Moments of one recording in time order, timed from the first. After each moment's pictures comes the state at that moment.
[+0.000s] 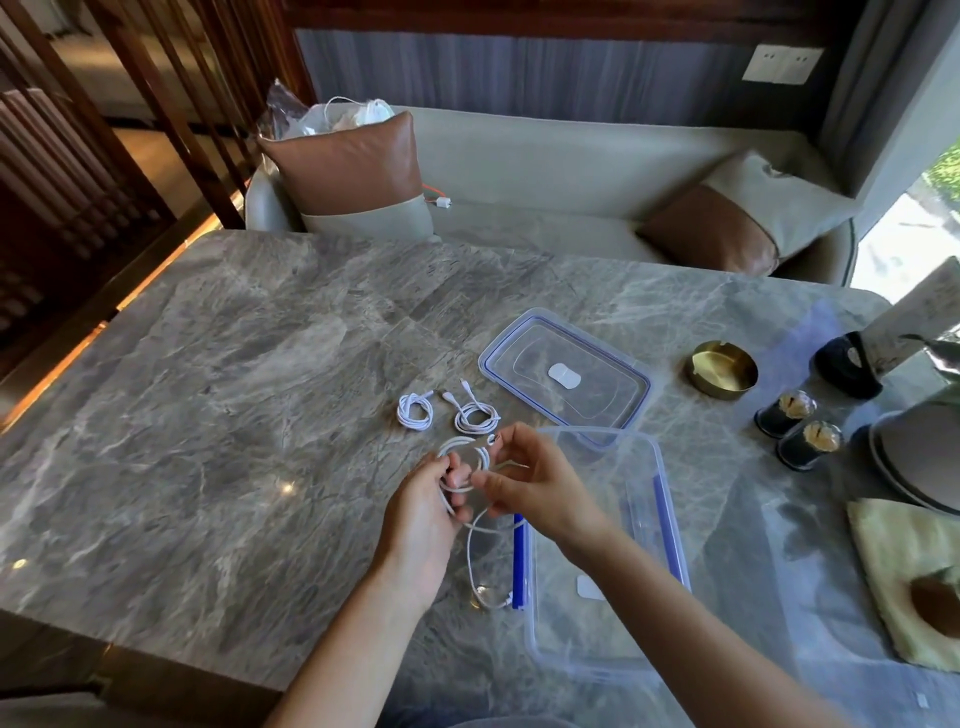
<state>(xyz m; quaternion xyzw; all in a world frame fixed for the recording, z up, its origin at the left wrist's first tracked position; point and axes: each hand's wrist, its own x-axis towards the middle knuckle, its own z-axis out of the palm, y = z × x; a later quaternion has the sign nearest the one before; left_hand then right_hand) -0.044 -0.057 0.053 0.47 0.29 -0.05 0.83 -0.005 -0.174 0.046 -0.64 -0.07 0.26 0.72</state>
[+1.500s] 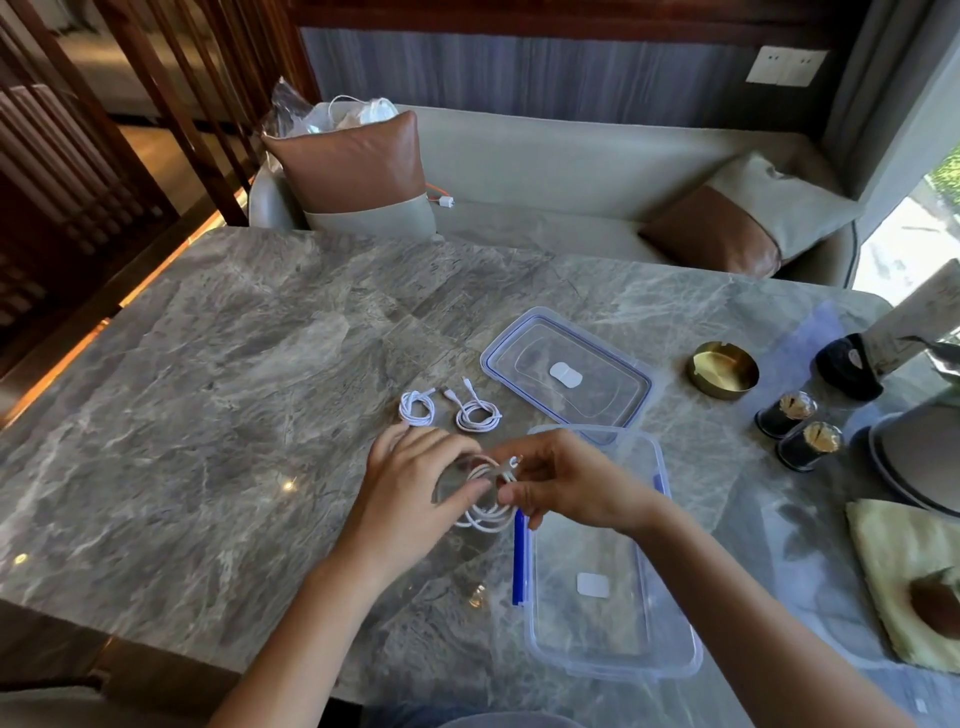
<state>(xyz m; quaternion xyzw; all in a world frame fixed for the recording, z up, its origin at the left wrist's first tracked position) -0.046 -0.017 0.055 0.95 -0.11 0.10 0.26 0.015 -0.205 0.058 -0.70 -0.25 0.34 0.57</state>
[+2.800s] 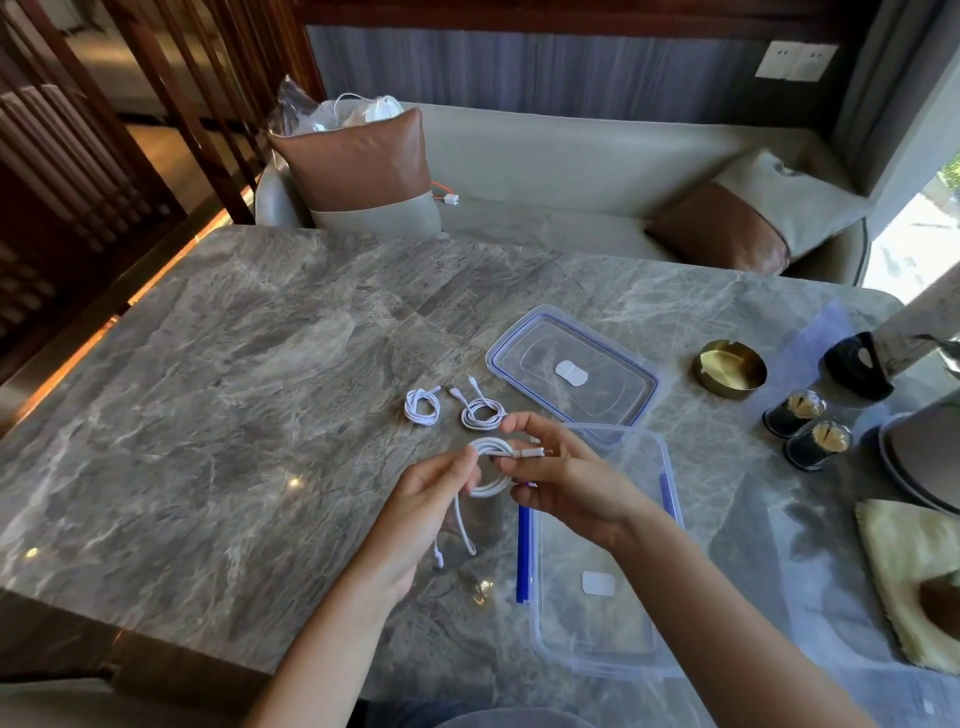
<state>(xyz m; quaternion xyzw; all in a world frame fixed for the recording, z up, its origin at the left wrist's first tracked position) -0.056 -0.039 0.056 0.69 0.13 -0.04 0.72 0.007 -0.193 0.054 -0.51 -0.03 0.39 0.76</state>
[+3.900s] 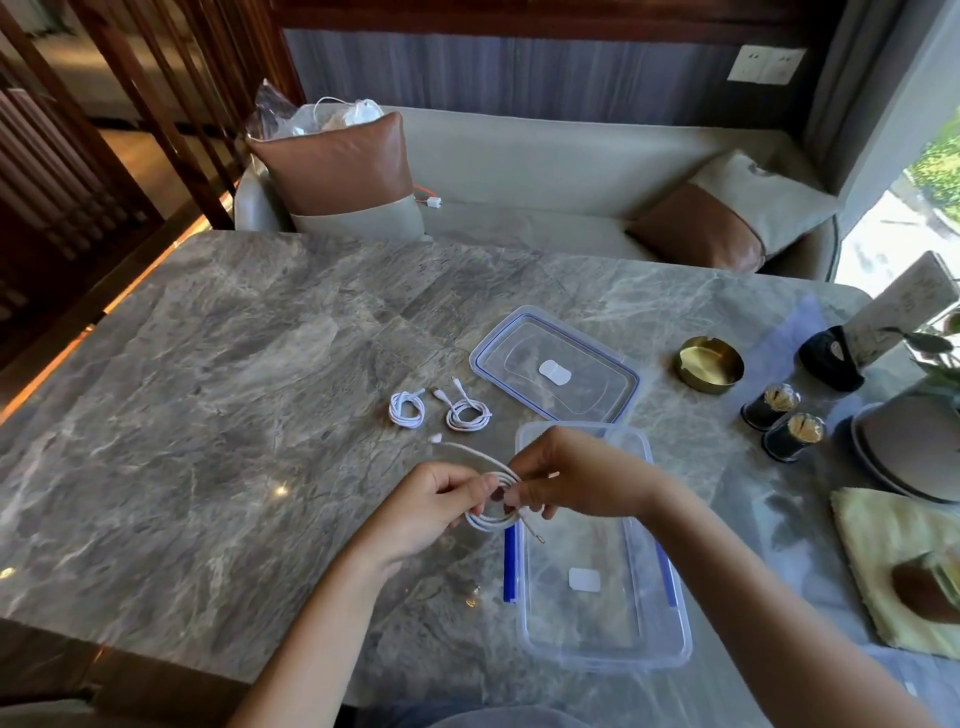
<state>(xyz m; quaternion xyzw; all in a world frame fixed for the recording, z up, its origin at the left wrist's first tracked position) -0.043 -0.041 0.056 0.77 0.05 -0.17 0.61 0.025 -0.220 0.064 -0.79 -0.29 0.35 0.41</state>
